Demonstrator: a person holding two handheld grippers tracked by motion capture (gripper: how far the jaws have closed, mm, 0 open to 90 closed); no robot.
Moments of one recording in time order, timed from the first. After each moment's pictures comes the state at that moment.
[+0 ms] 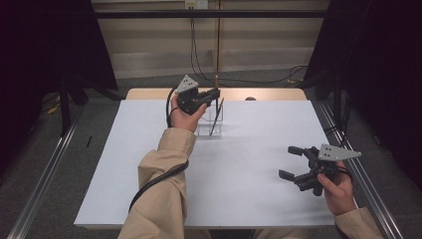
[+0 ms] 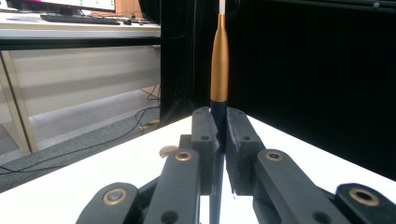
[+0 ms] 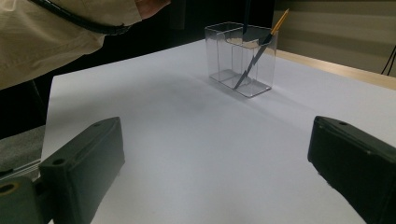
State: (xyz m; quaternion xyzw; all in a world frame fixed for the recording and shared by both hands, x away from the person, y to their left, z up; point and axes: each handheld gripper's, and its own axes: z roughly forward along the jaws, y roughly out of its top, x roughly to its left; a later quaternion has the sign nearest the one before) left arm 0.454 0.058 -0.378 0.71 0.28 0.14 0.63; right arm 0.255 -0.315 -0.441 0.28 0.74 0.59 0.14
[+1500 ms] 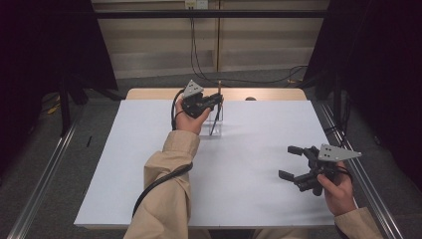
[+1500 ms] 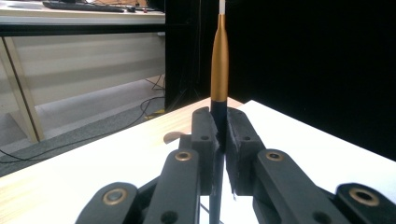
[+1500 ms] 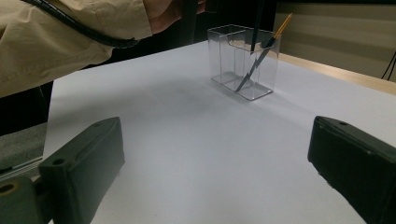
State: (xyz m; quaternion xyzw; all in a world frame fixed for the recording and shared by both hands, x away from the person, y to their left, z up) left arm 0.458 0.048 -0.399 0.73 0.29 0.15 0.61; right arm 0.253 -0.313 -0.438 0.28 0.74 0.59 0.14
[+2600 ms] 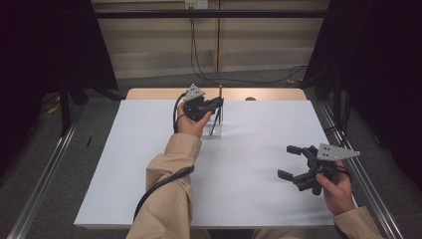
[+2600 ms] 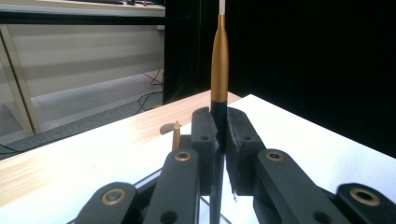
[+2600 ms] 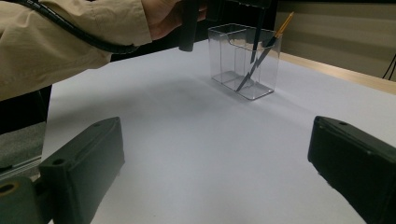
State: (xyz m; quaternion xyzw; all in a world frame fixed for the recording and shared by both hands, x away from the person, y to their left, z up) left arm 0.456 0.044 -0.410 0.73 0.30 0.14 0.60; right arm 0.255 -0.311 -0.439 0.28 0.74 0.59 0.14
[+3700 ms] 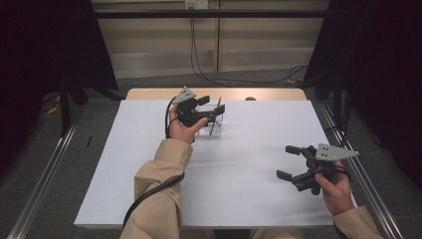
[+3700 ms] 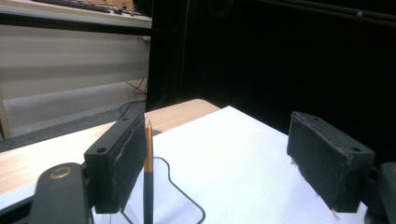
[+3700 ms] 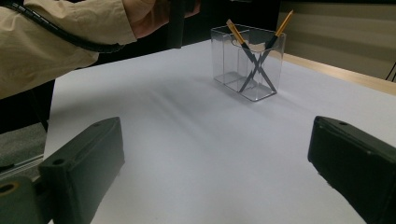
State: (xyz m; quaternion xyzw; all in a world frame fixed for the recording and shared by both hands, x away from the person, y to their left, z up) left arm 0.438 0.065 -0.403 0.71 0.29 0.11 0.64; right arm 0.255 -0.308 -0.438 0.27 0.74 0.59 0.14
